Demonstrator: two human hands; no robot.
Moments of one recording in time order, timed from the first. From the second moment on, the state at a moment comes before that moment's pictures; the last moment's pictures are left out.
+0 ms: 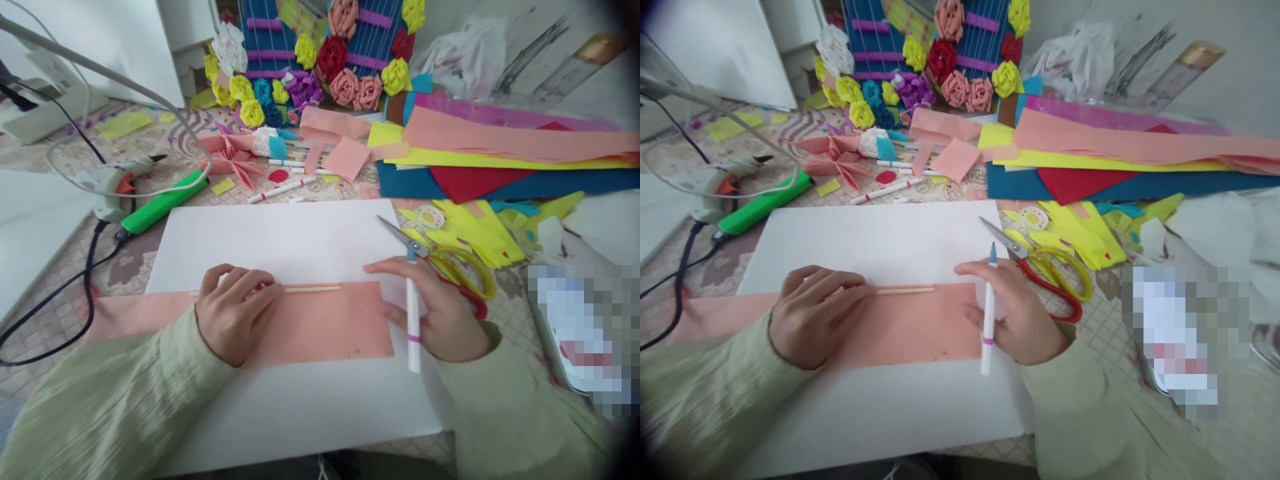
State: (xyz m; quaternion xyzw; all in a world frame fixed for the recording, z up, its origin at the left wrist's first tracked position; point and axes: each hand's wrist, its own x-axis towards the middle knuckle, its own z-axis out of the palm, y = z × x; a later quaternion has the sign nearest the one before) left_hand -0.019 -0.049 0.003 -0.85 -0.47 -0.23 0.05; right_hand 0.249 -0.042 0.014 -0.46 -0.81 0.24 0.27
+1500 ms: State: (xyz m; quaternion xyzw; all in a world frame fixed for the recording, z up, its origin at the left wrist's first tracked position) left_hand -0.017 -0.046 0.007 -0.85 -0.48 -0.24 0.00; right_hand 0.158 -0.030 0.009 -0.56 -0.66 0.37 0.33
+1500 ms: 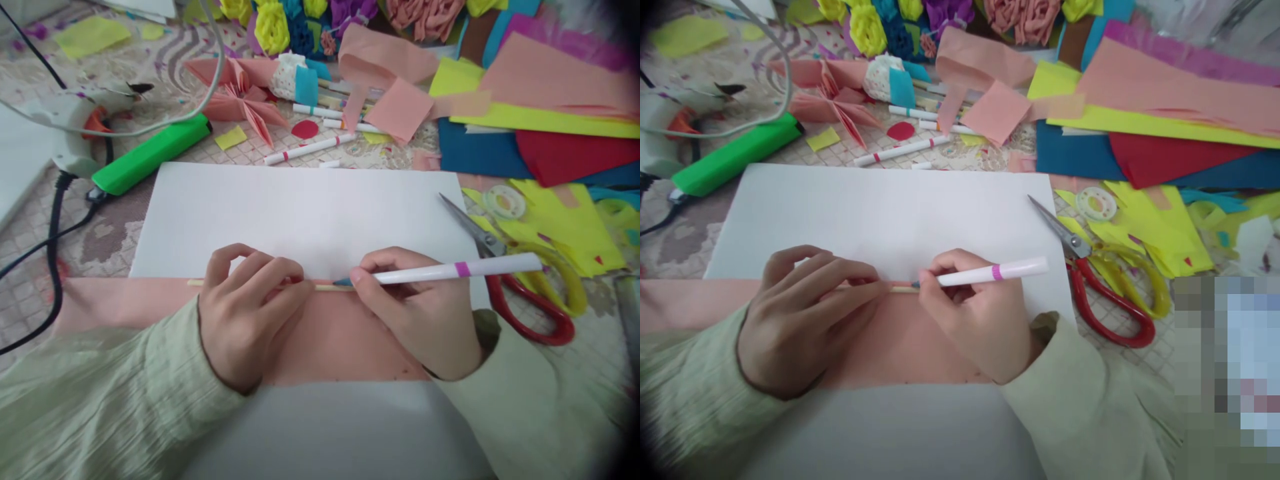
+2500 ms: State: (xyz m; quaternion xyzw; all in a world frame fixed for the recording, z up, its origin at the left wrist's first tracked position) left_hand -0.021 -0.045 0.003 -0.85 -0.46 -0.26 0.03; right_hand 0.189 -0.026 0.036 -0.58 -0.50 0.36 0.53
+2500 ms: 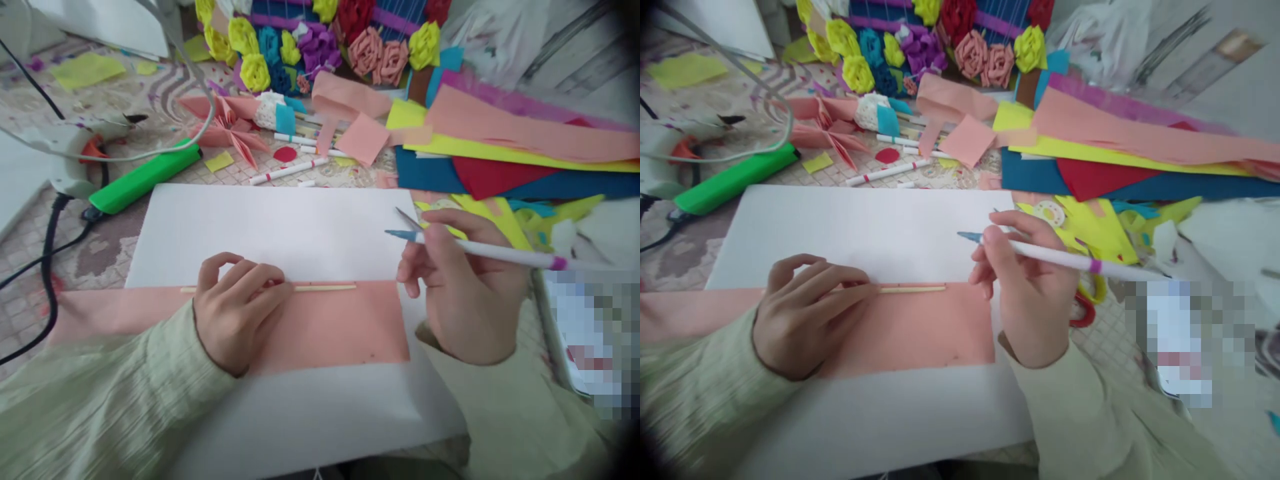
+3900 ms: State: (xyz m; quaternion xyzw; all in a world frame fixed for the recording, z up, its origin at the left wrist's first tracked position) left_hand -0.046 -0.051 0.006 -0.85 -0.48 -0.23 -0.01; right_hand 0.254 -0.083 0.001 -0.55 -0.80 0.06 0.24
